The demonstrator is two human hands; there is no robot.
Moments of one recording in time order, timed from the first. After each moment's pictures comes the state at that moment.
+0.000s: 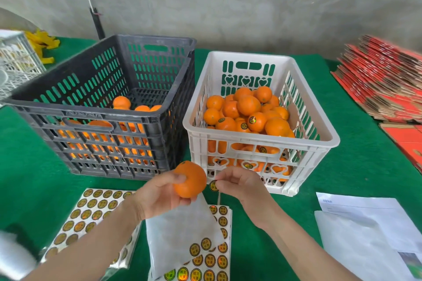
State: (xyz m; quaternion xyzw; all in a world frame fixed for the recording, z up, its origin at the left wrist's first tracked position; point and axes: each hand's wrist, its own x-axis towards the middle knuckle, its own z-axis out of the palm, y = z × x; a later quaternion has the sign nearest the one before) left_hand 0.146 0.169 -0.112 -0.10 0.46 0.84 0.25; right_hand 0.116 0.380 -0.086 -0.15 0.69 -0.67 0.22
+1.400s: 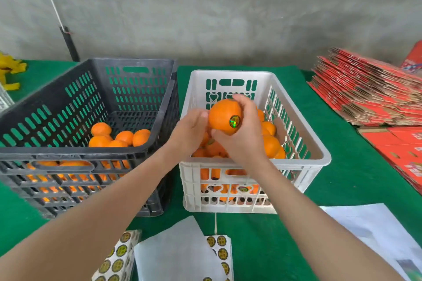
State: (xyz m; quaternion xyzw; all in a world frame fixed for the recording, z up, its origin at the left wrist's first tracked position) left_hand 0.031 0.206 -0.005 0.00 0.85 0.52 -0.09; right_hand 0.026 0.337 -0.007 -0.17 0.80 -0.54 -0.19
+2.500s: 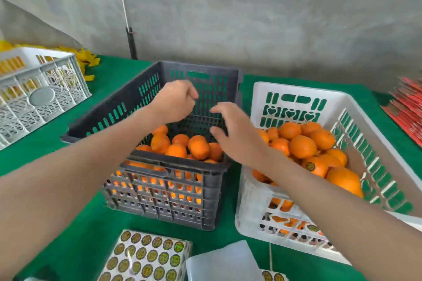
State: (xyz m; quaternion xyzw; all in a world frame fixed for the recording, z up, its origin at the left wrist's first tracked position) left_hand 0.007 0.030 0.057 -0.08 0.96 0.22 -0.17; right_hand -0.011 0.203 0.013 -0.41 0.85 -0.32 -0.12
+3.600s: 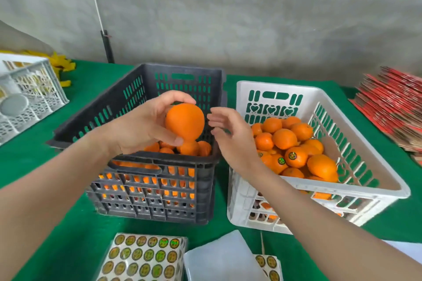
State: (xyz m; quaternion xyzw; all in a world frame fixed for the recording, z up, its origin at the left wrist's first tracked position) left_hand 0.083 0.019 0.061 0.12 0.75 0.65 0.07; right_hand 0.029 0.208 0.002 -0.29 0.75 -0.59 -0.06
